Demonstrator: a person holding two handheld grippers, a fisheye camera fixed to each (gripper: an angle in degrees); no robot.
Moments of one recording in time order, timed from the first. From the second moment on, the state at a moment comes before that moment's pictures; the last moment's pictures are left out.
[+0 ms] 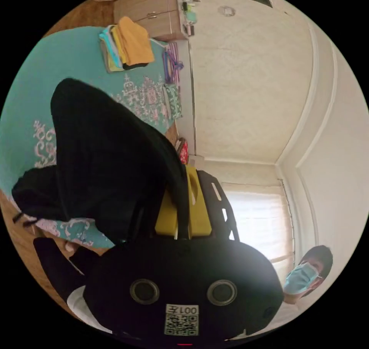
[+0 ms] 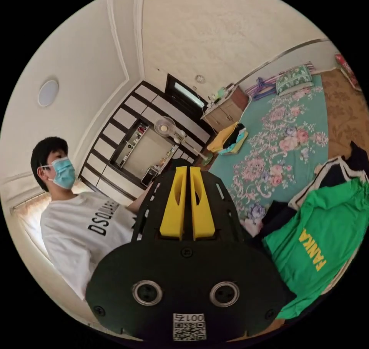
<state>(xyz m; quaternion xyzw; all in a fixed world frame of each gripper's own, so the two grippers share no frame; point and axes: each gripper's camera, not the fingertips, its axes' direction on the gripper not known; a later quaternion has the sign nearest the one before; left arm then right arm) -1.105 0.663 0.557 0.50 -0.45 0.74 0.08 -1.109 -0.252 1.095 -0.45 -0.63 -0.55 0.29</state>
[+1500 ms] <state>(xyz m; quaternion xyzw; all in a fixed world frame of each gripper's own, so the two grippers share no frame) -1.180 0.986 0.668 0.47 -0.61 0.64 0.07 -1.119 0.179 0.412 -0.30 -0.24 -0.86 0.34</state>
